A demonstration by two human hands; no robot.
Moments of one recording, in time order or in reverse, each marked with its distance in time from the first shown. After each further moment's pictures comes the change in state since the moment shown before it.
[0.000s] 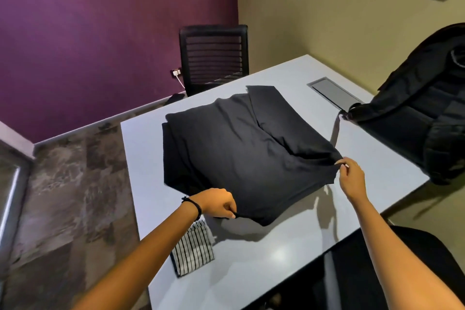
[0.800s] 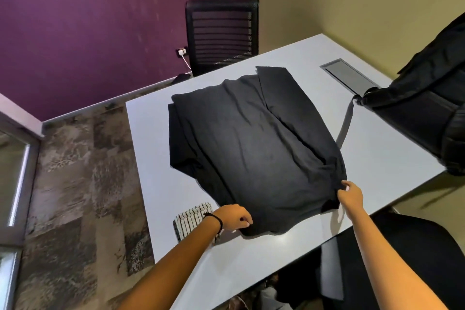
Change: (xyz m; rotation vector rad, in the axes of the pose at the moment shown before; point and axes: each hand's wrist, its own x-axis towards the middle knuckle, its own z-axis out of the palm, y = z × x) left_hand 0.043 -0.002 0.106 -0.198 -0.024 -0.082; right_hand -0.045 0.048 0.040 0.062 -0.151 0.434
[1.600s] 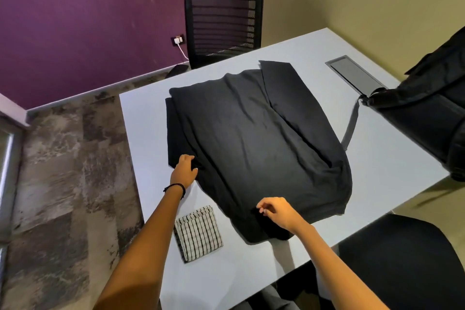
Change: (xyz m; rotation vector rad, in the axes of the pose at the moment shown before) left_hand -0.004 -0.147 -0.068 -0.447 0.726 -0.464; right_hand -0.080 -0.033 0.128 -0.423 -0.732 -0.622
